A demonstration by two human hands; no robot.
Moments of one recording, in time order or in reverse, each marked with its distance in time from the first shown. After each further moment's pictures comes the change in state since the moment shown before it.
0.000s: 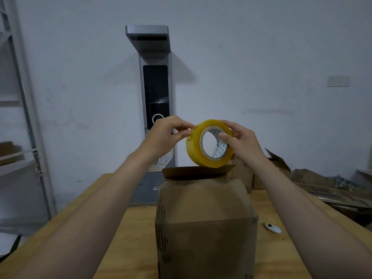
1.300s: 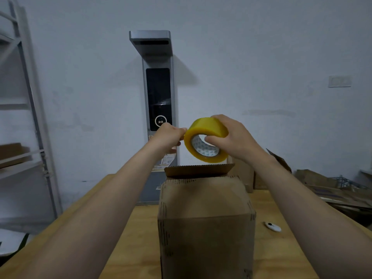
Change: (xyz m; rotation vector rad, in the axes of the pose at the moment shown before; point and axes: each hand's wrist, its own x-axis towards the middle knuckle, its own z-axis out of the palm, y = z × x) left_hand 0.007 0.024 0.002 -0.301 -0.044 -0.766; right_hand -0.007 -0.043 0.005 -0.522 -0.136 -0.234
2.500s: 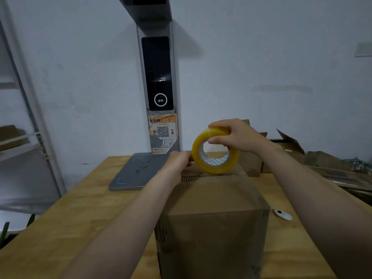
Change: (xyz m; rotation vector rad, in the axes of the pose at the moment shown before) left_hand 0.034 -0.130 0.091 -0.273 -0.013 -0.441; right_hand 0.024 0.087 0.047 0.062 -0.305 0.037
